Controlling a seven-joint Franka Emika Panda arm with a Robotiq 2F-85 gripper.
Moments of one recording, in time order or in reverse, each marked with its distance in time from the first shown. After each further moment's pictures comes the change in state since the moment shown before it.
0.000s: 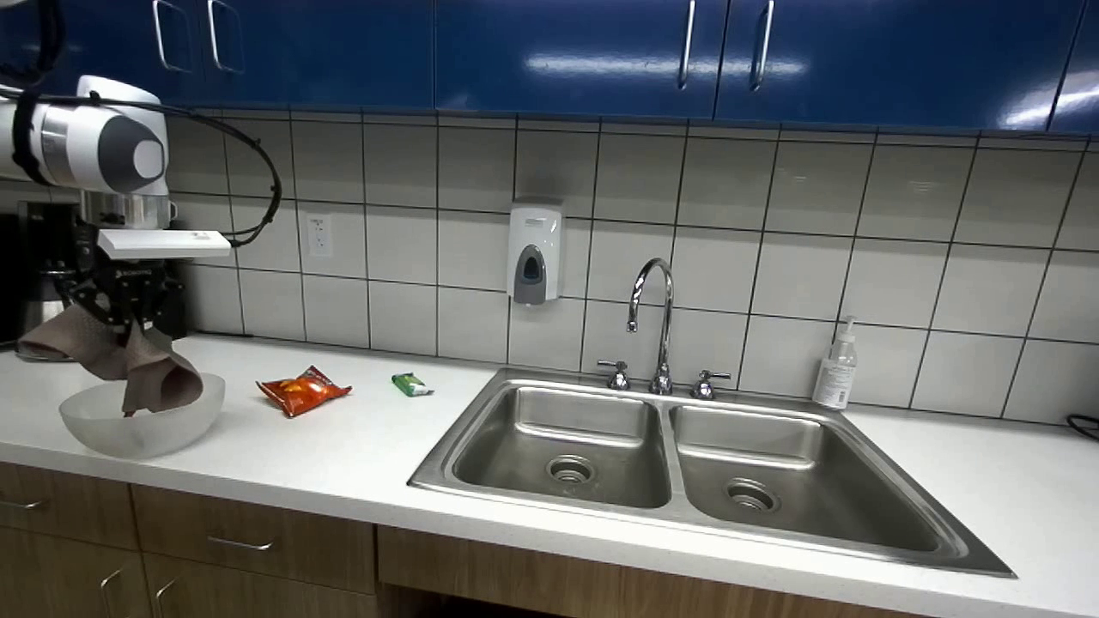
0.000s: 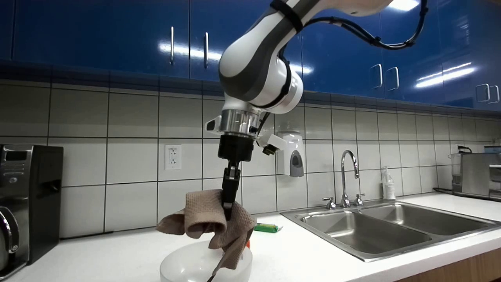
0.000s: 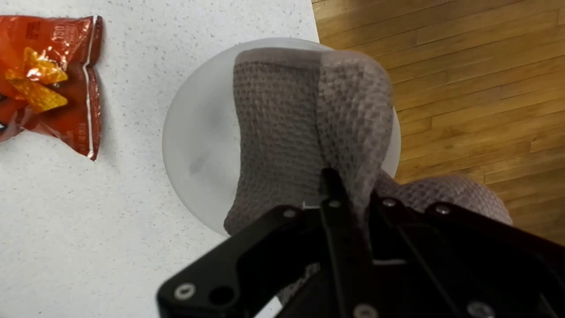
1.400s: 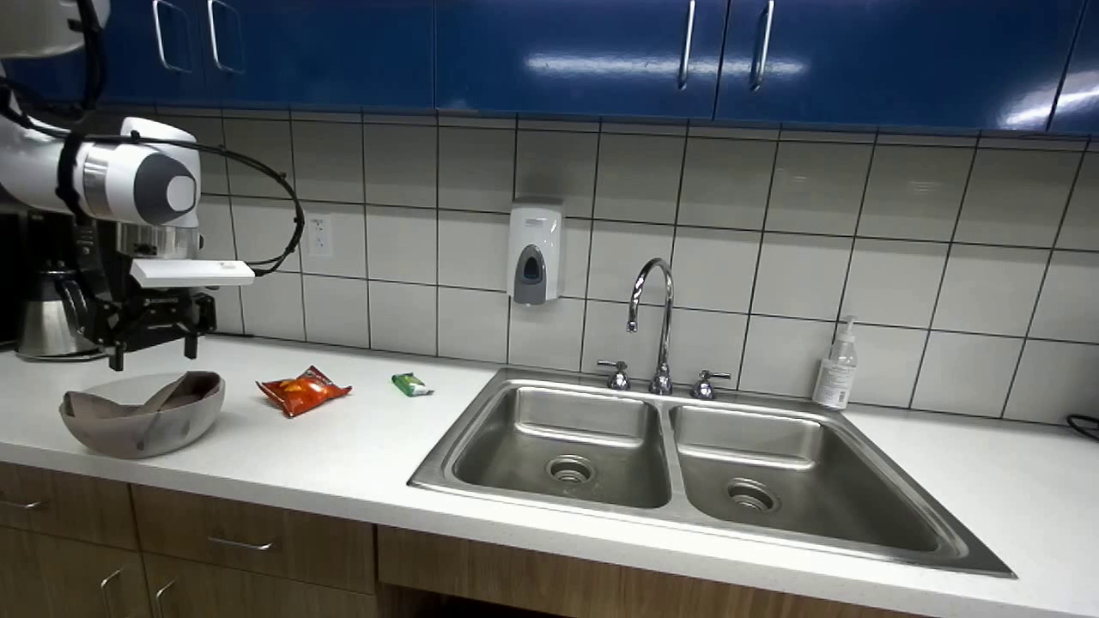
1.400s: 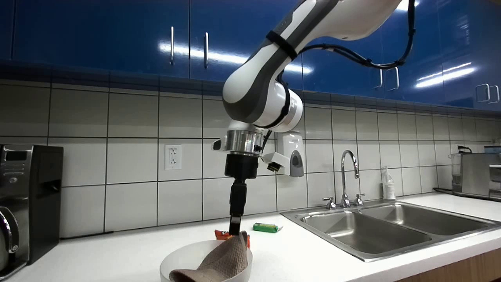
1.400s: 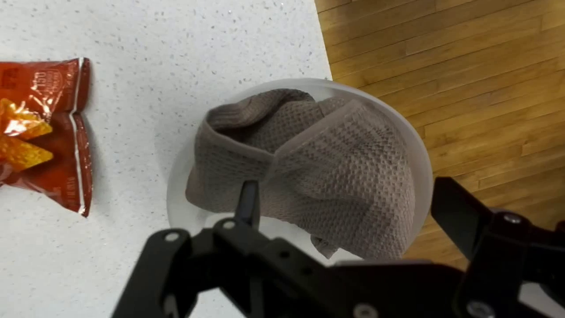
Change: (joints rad) arm -0.046 0.091 0.000 0.022 0.000 0.008 -0.020
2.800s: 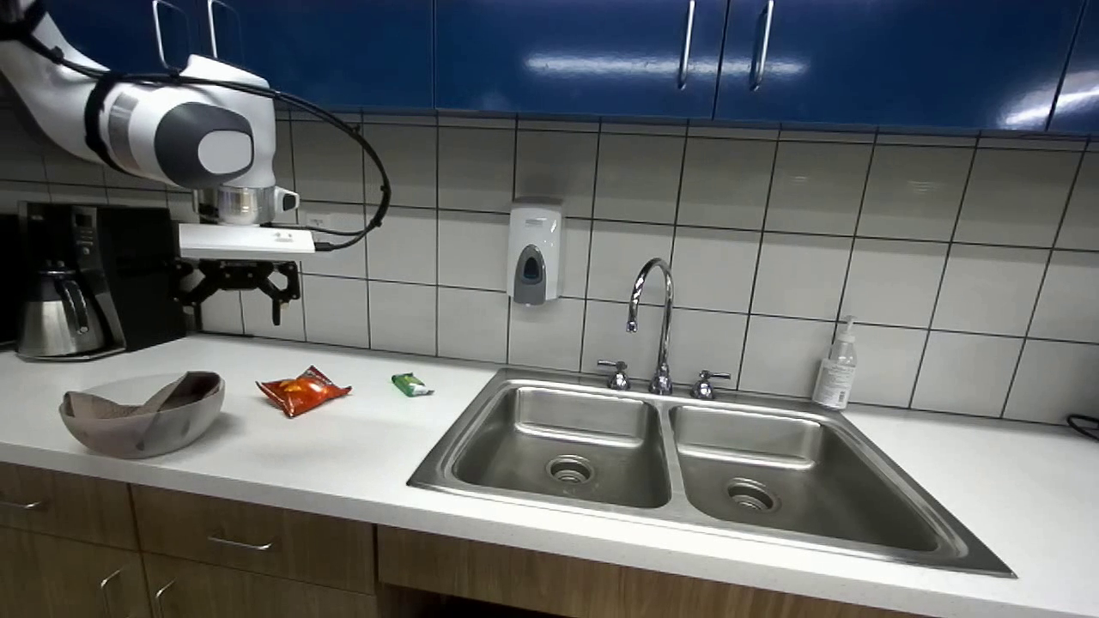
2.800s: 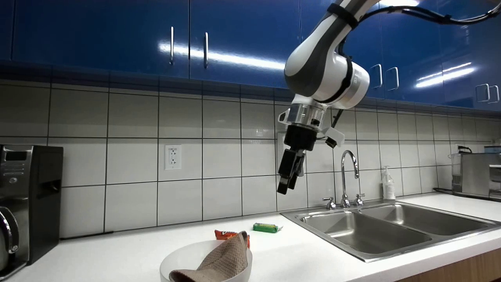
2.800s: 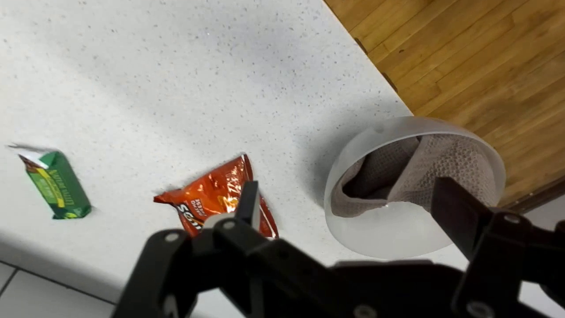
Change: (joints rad) arm -0.081 -0.394 -0.180 -0.347 0.228 0.150 0.074
